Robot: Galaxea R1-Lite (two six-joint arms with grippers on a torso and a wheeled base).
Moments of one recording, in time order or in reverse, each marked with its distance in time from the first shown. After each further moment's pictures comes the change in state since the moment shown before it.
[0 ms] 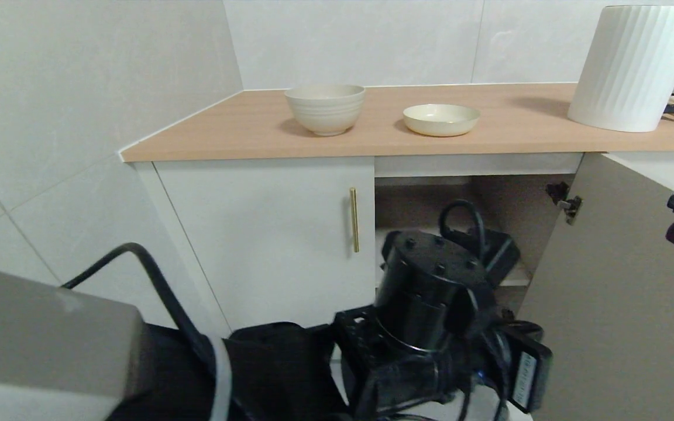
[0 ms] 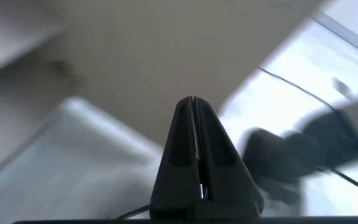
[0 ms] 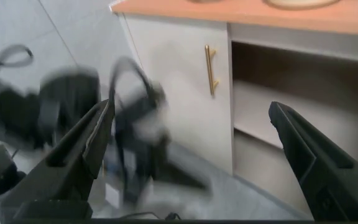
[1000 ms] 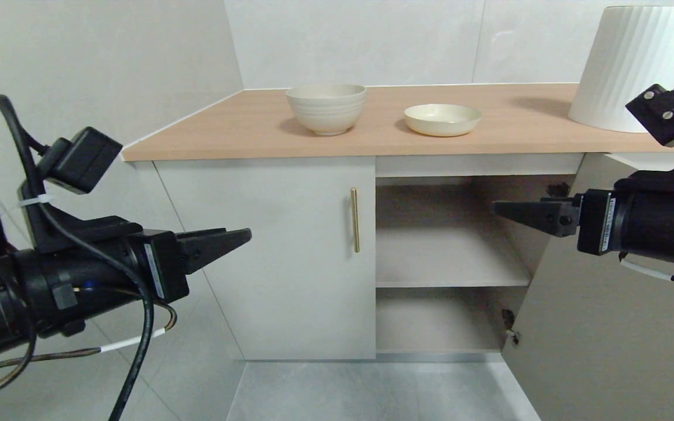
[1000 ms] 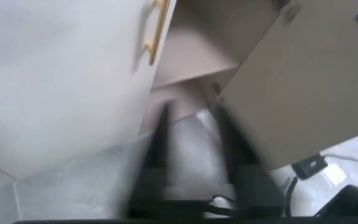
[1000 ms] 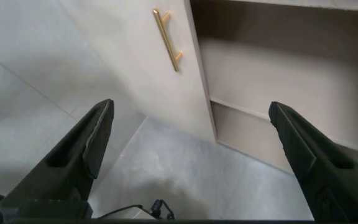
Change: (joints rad) left arm 0.616 -0.709 0.380 0.258 -0.052 0.051; right arm -0.062 0.414 -0.195 0.009 -0.079 0.042
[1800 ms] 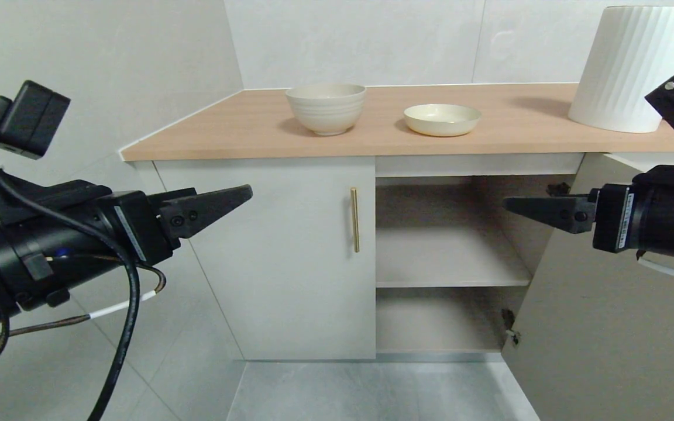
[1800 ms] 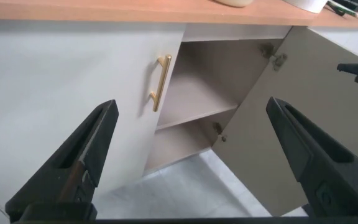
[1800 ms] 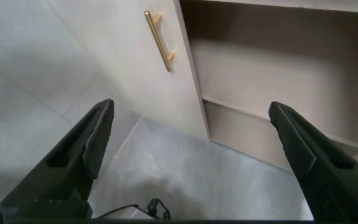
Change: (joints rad) left arm 0.023 -0.014 -0.001 -0.143 0.024 0.009; right arm 0.006 -0.034 -0.020 0.053 -0.042 -0.002
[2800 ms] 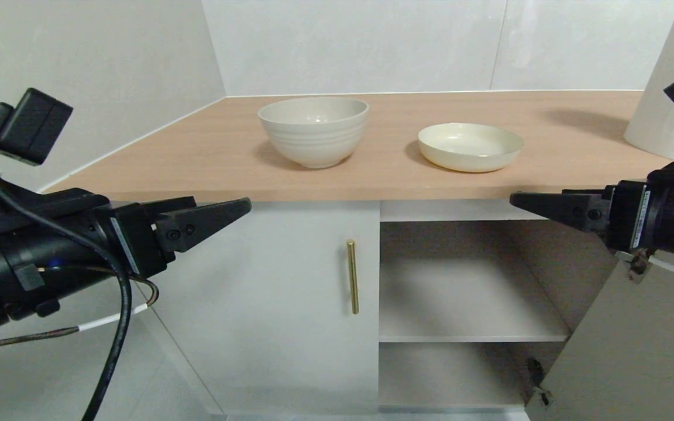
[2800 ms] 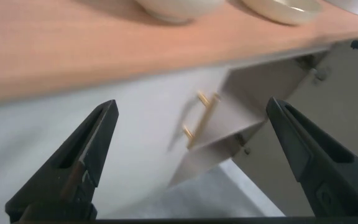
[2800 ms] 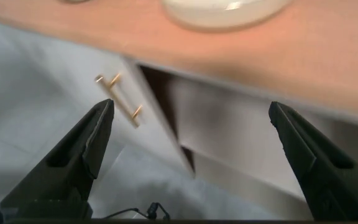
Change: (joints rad) left arm -0.001 -0.019 -0.008 0.070 -0.016 0.028; right arm -0.001 -0.030 0.018 -0.018 0.002 -0.013
